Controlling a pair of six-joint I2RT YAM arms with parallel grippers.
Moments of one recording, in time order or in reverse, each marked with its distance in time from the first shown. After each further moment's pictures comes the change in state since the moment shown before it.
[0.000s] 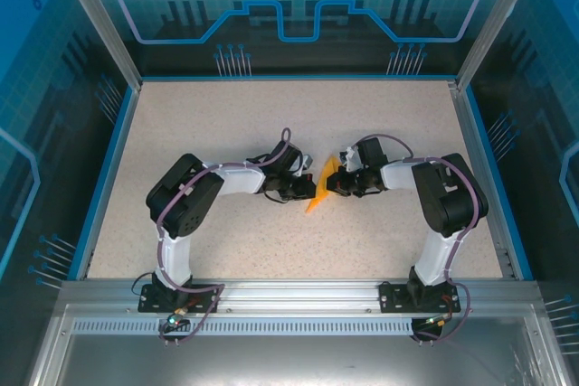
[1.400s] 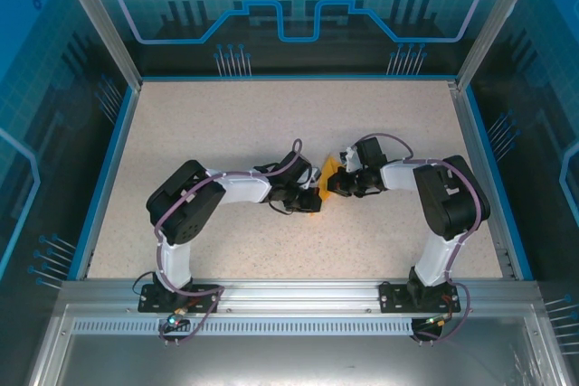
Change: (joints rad) left arm -0.093 -0.032 -0.025 -0.061 -0.030 0.031; right arm 0.012 -0.027 0.002 -0.045 0.059 -0.023
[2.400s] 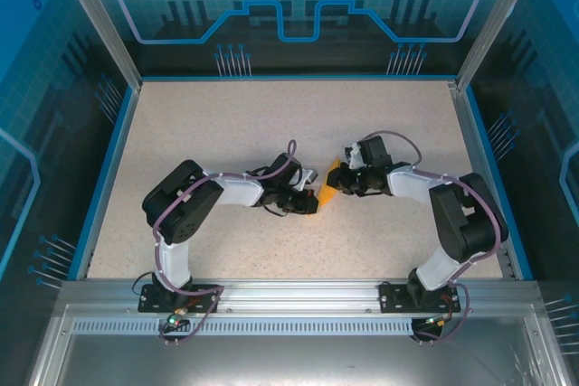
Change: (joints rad) left arm 0.043 -0.014 -0.109 0.164 0.105 0.060; right arm 0.043 -0.163 -0.050 0.018 0.052 0.168
